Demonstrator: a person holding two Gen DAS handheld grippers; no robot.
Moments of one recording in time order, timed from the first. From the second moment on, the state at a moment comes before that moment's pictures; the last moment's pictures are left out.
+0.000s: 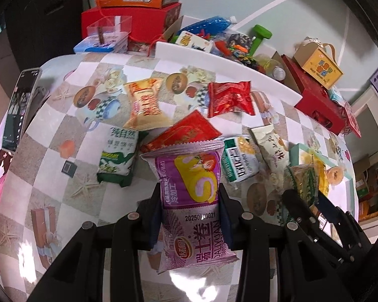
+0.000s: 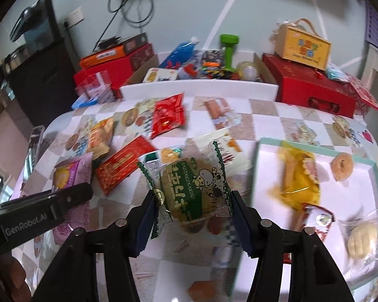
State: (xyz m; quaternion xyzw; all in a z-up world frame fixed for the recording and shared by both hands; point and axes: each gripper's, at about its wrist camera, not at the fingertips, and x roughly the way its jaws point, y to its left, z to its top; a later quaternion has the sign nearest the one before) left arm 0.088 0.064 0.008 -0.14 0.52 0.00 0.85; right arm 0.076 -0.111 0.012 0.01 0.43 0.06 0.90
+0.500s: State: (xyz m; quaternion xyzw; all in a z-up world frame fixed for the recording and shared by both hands) left arm 0.106 -0.047 0.027 -0.09 0.50 -0.13 0.85; right arm 0.072 -0.275 0.018 0.11 0.41 -0.12 0.90
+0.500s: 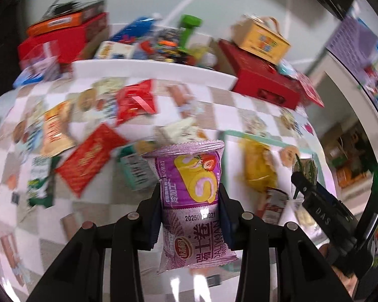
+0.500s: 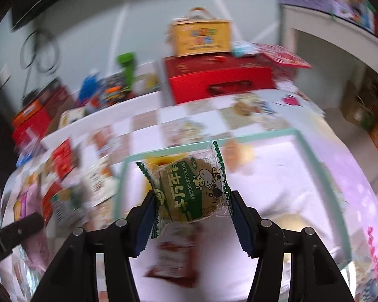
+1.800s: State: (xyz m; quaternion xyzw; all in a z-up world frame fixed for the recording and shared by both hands) left arm 0.143 -0.203 0.011 0.00 0.52 -0.20 0.83; right arm 0.077 -0.393 -0.004 0.12 0.45 -0.16 0.87
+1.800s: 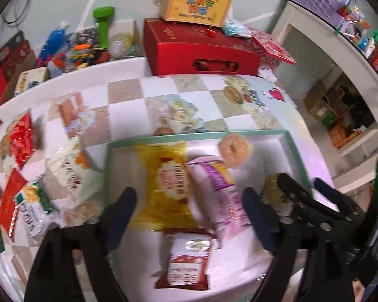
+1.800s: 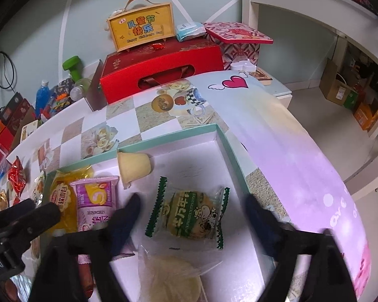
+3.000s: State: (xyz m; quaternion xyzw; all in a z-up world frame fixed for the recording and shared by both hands) left arm 0.101 0.006 0.016 -0.05 0.43 -0.01 0.90; right arm 0.075 -0.245 0.016 0.12 0.44 -0.08 0.89
